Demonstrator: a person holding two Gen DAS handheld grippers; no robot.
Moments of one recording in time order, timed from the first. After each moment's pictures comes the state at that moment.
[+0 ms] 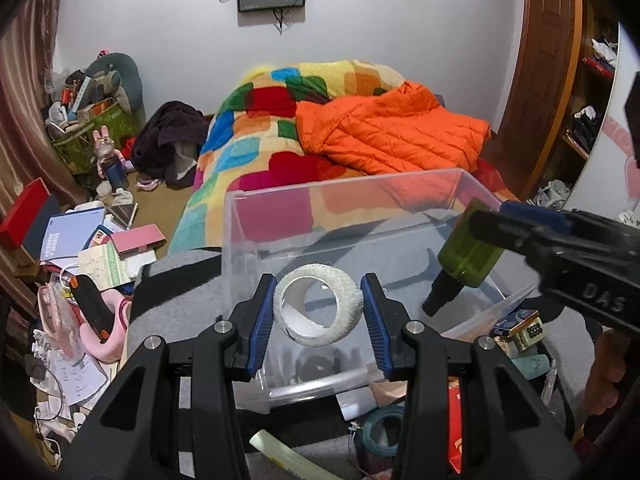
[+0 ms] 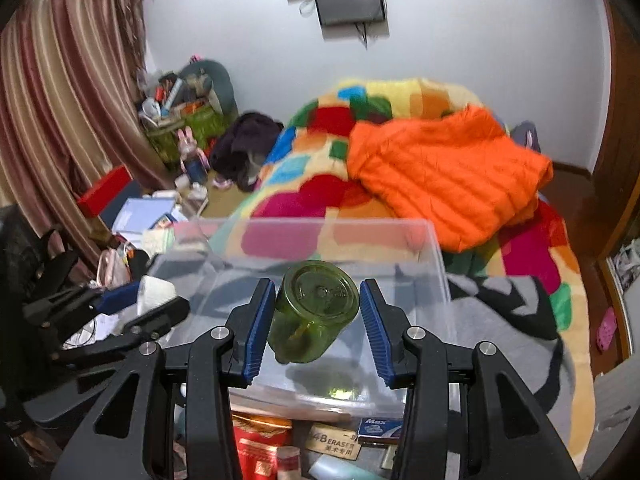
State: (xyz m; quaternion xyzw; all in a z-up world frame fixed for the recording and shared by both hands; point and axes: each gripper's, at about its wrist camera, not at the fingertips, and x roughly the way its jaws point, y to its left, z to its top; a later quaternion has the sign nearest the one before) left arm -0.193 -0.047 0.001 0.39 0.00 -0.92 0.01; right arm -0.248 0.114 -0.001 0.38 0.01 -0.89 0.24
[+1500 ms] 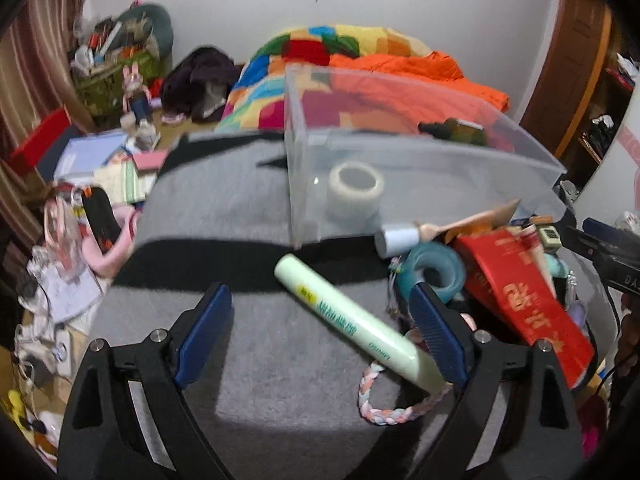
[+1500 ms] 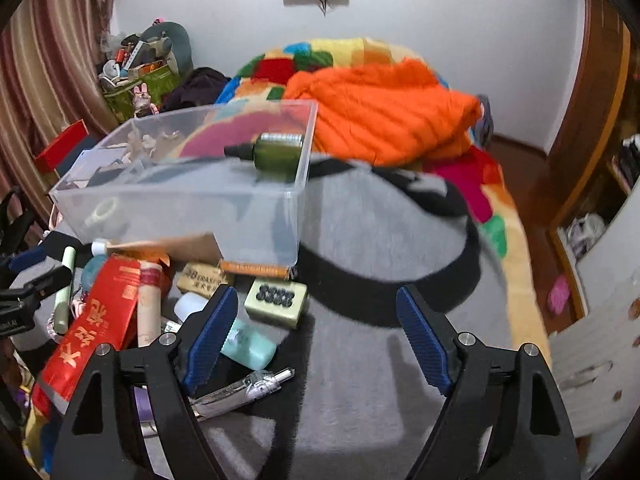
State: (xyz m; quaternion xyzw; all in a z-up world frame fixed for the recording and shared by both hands) left arm -0.098 -0.071 -0.065 0.43 0.07 -0.90 0.05; right arm -0.186 0.202 -0.055 0.42 0.06 -0.89 0.16
